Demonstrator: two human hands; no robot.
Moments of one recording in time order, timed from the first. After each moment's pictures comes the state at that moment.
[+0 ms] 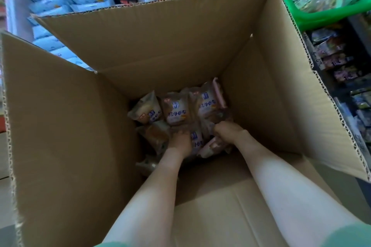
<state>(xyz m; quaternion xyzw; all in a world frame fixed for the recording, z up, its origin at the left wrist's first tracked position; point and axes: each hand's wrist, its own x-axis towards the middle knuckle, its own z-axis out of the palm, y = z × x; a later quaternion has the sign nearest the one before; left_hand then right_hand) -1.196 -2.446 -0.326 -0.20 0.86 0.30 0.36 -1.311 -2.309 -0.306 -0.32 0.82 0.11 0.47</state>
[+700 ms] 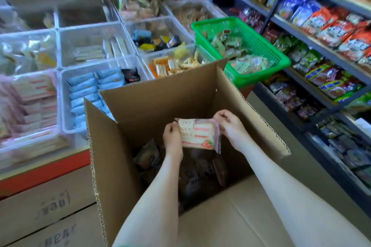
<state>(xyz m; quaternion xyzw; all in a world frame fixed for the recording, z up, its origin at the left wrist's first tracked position) -1.238 -2.468 -0.188 -0.41 0.54 0.73 -0.09 -1.296 -2.311 -0.132 -0.04 0.75 -0.63 0.22</state>
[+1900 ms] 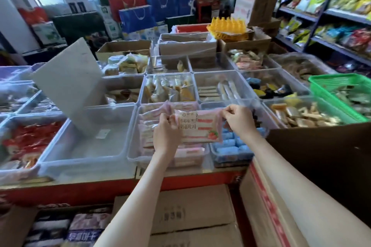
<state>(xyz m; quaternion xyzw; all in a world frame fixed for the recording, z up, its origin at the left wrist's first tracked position) -1.030 -2.843 -0.026 -0.42 0.78 0.37 -0.29 -1.178 -2.711 -0.016 -0.25 0.84 -0.48 0.08</state>
